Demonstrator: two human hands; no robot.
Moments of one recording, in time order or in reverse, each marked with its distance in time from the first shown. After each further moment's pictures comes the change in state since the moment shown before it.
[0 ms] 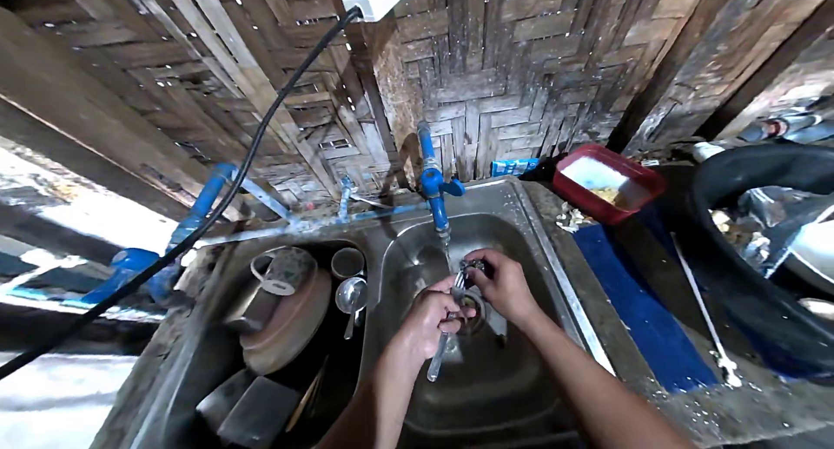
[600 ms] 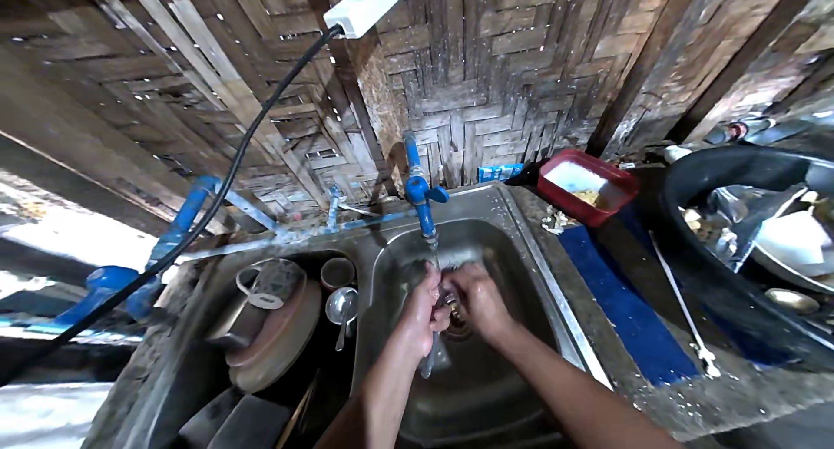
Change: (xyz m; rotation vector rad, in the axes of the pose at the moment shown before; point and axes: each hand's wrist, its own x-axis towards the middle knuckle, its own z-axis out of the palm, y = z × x) left_hand 0.002 0.011 0.011 -0.043 0.131 0.023; right_hand -0.010 0.010 0.032 -0.240 0.024 -0.265
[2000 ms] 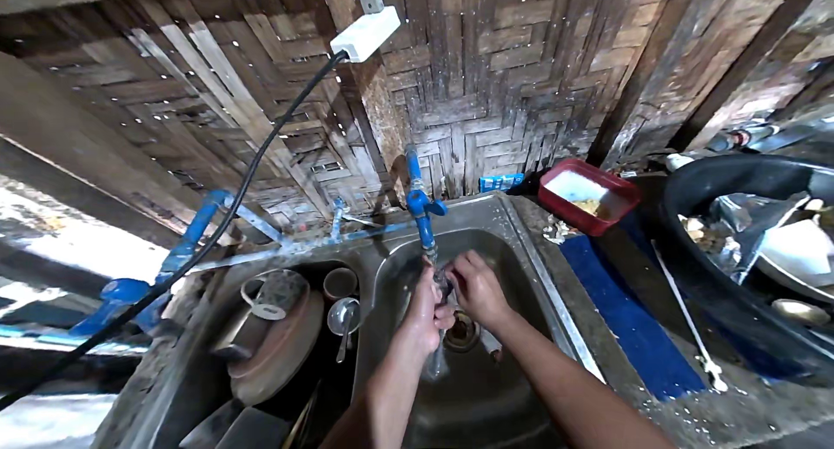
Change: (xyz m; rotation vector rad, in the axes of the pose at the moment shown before) left_hand 0.014 0.020 0.017 -0.131 0.075 -0.052; right_hand 0.035 -0.008 -0.017 -0.020 0.055 -0.018
